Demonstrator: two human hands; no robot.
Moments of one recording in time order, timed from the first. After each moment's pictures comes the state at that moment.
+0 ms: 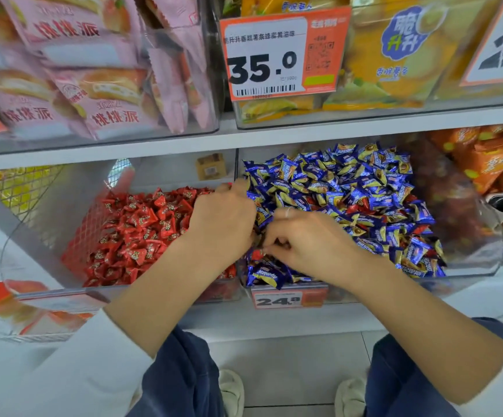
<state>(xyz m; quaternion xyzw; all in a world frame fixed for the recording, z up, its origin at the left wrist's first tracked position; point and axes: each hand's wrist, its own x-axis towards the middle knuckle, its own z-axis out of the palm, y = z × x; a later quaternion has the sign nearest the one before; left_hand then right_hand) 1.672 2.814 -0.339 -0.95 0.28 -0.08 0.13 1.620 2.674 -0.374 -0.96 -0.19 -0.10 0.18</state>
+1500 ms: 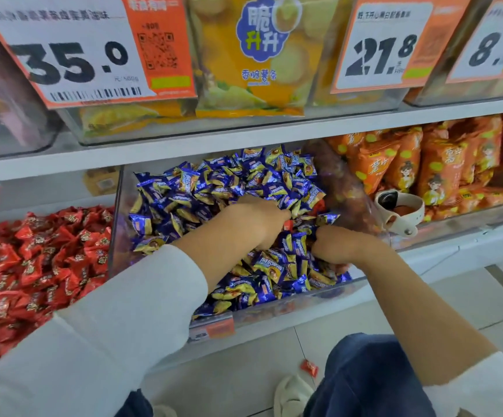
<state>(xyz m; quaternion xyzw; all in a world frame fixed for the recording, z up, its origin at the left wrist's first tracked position) 1.693 2.631 -0.371 -0.83 0.50 0.16 0.18 1.602 2.519 -0.393 -0.89 0.28 0.28 0.23</state>
